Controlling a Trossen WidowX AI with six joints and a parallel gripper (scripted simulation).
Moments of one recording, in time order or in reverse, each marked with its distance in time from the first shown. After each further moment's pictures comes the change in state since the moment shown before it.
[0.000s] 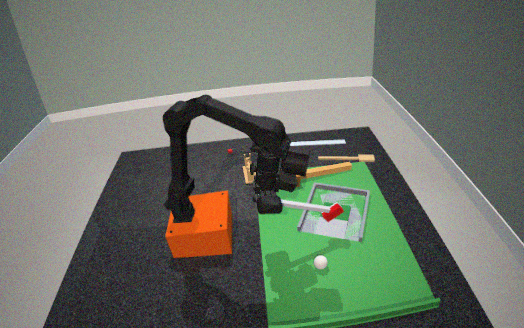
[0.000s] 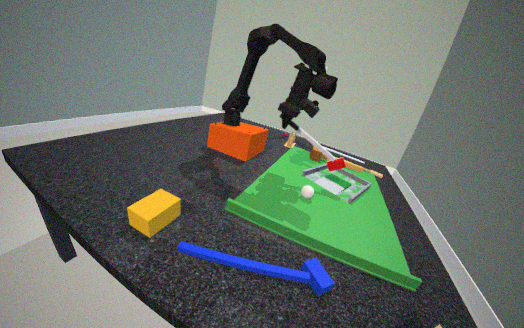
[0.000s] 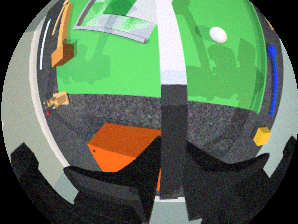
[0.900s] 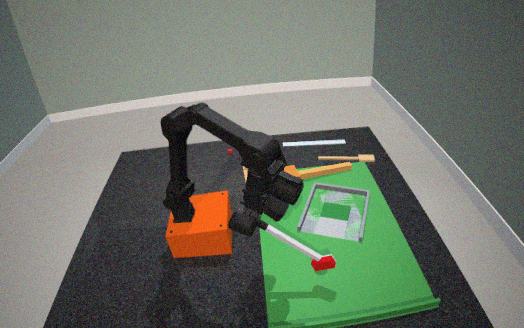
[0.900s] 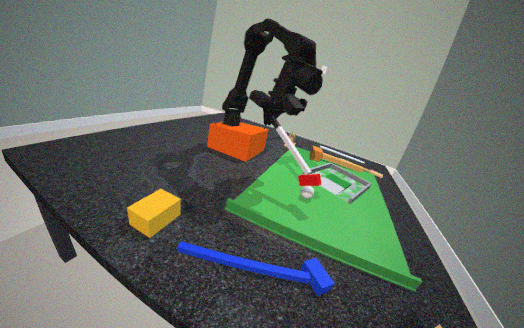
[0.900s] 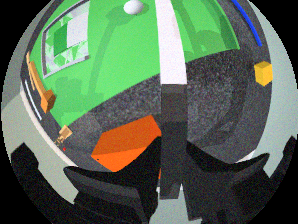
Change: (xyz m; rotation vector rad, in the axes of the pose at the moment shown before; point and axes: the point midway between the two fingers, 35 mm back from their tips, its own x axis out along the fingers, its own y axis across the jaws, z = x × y) arm -0.008 -0.074 -0.047 0.500 0.083 0.010
